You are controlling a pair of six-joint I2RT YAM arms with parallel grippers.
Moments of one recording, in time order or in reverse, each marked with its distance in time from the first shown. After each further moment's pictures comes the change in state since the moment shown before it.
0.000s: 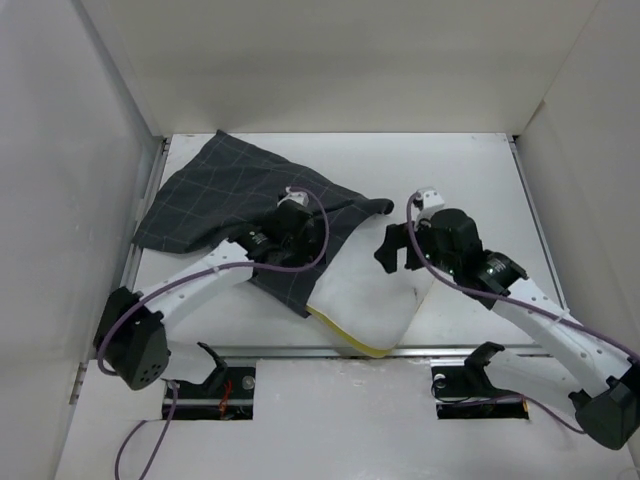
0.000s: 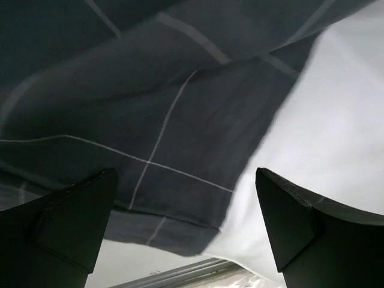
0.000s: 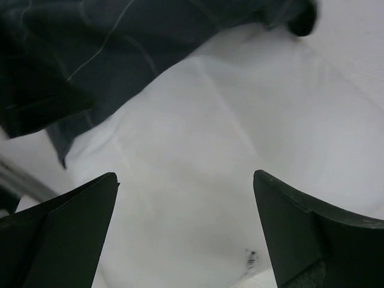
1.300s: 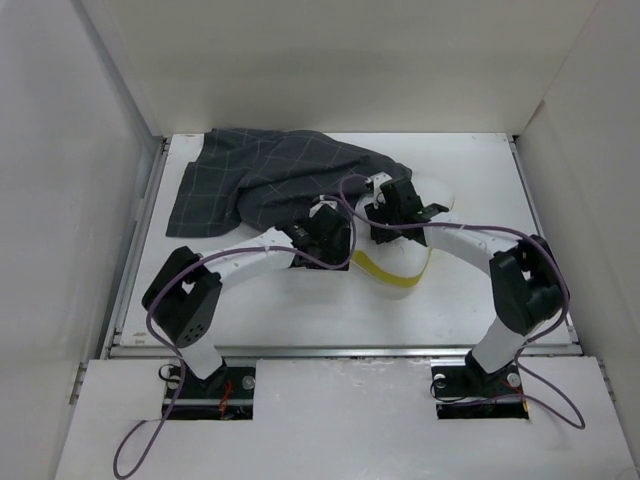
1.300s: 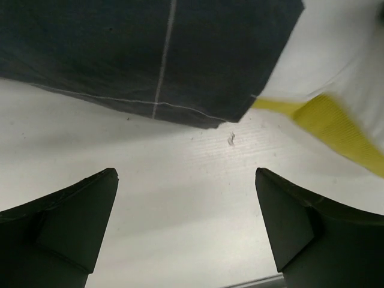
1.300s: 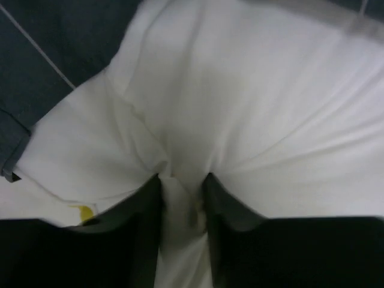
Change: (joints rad) left arm -0.092 0.325 0.090 0.031 -0.039 -0.026; right arm -0.045 0.700 0.240 0.142 0.019 -0.296
